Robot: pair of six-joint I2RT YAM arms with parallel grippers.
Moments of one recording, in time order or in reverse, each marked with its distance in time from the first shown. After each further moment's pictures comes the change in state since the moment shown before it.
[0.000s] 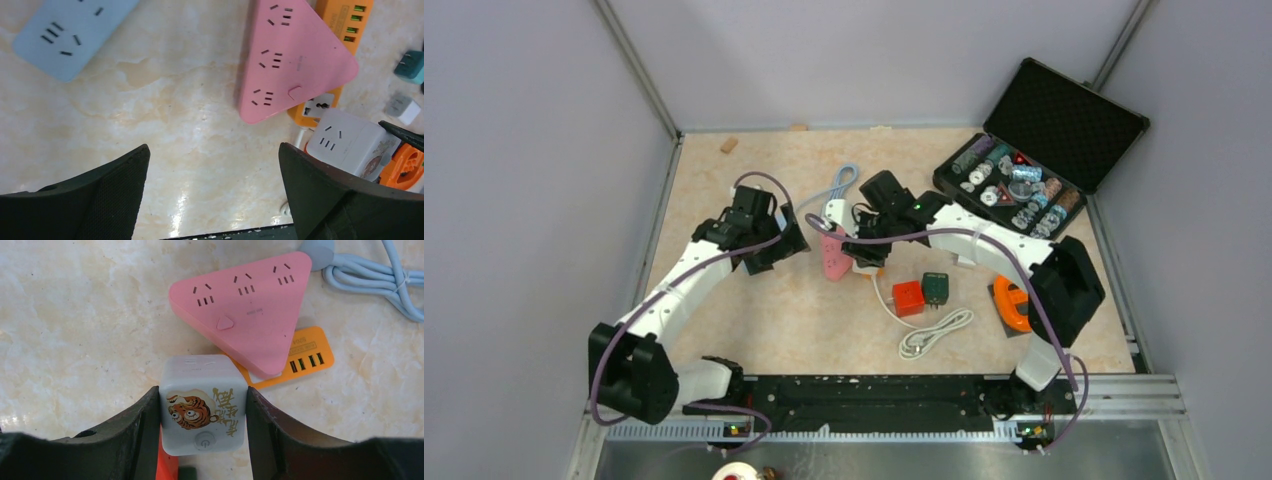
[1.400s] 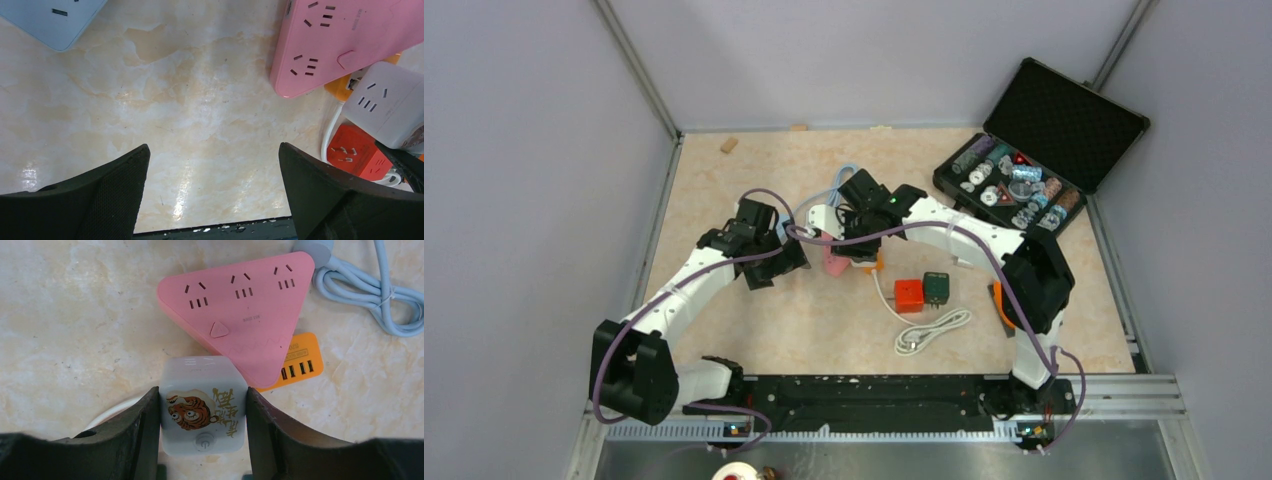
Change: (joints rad) left arm 0.007 -0.043 -0.117 -0.002 -0.003 0.000; right arm 0.045 0.167 0.193 -0.132 0.114 -0.122
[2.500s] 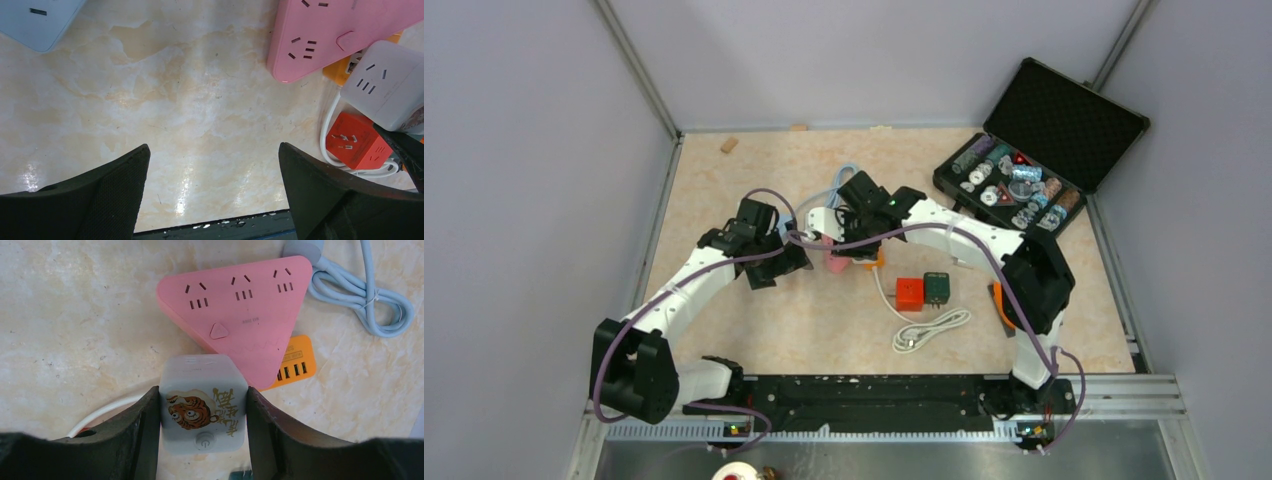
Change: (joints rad) left arm 0.000 0.005 0.000 0.008 0.038 0.026; right arm 0.006 0.002 -0.010 0.025 0.056 -0.040
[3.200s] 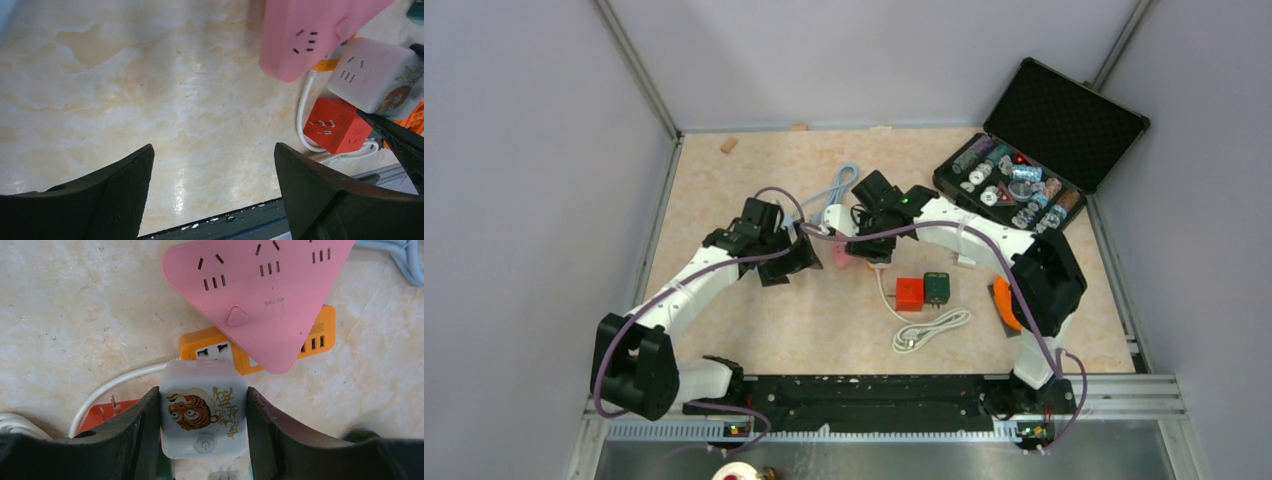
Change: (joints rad) left arm -0.013 0.016 -0.005 0.056 0.079 0.002; right arm -0.042 -0.047 -0.077 -0.032 0.003 0.049
